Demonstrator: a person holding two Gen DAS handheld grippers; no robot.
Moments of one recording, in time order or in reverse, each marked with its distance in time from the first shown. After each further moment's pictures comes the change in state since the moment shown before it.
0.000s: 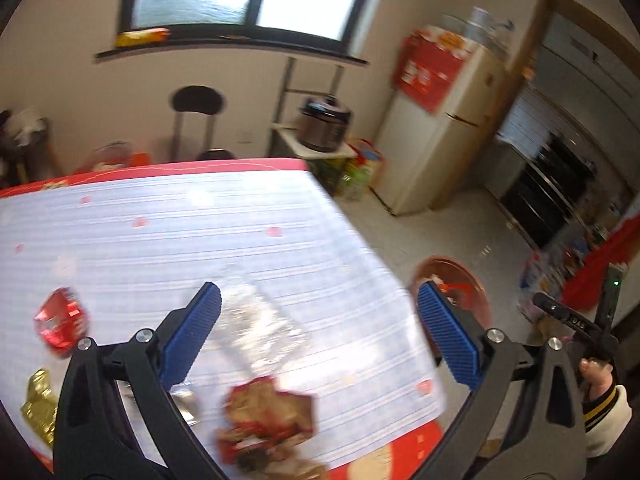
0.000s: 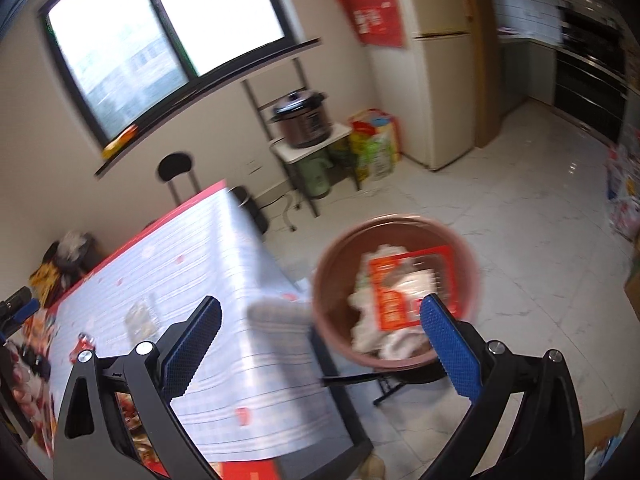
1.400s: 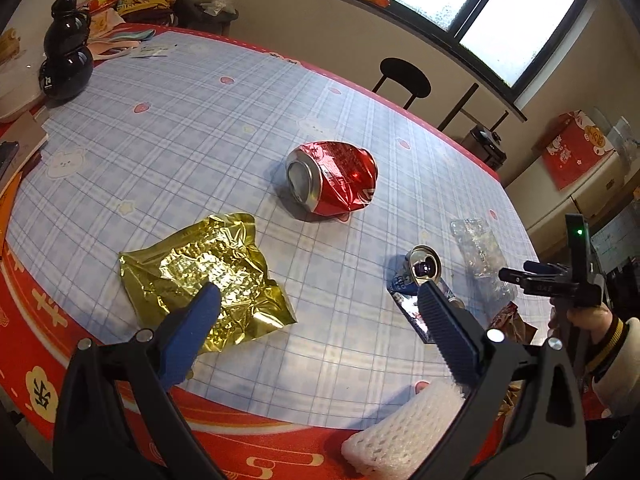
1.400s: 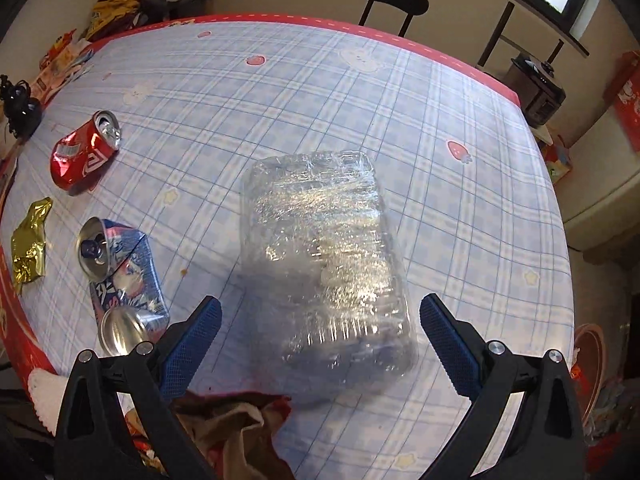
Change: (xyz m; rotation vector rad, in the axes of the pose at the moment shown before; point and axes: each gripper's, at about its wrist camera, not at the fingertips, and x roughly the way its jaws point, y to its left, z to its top) left arm -0.081 0.294 -0.170 -0.461 0.027 0.258; right arm 0.231 0.360 -0.107 -0.778 0.464 0.081
